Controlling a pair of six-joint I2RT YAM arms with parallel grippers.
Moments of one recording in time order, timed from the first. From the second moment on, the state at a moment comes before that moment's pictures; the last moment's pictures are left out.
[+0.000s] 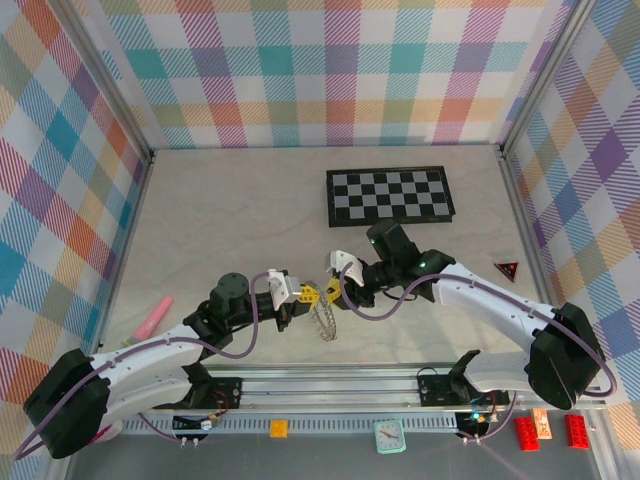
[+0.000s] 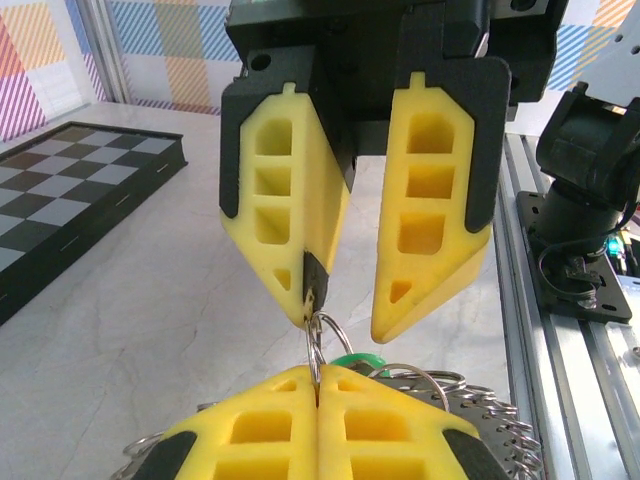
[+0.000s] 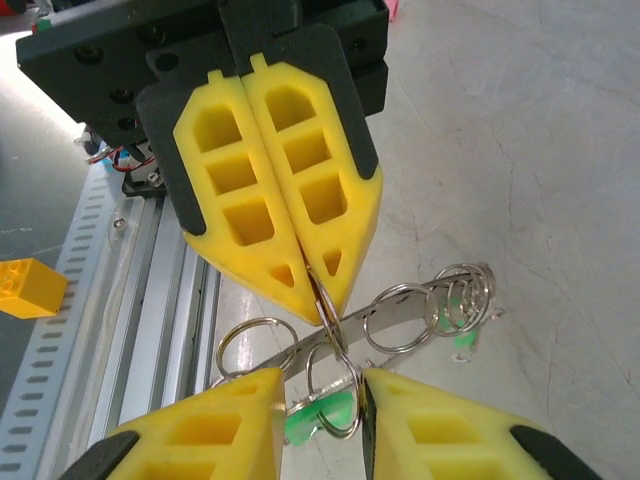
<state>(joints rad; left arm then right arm) -0.76 0.95 0.27 0.50 0.51 0.10 0.75 1.27 0.86 -0.41 -0.72 -0.47</state>
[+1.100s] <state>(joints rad) -0.76 0.97 0.27 0.52 0.50 0.10 0.74 1.33 0.86 -0.35 -0.80 -0.43</state>
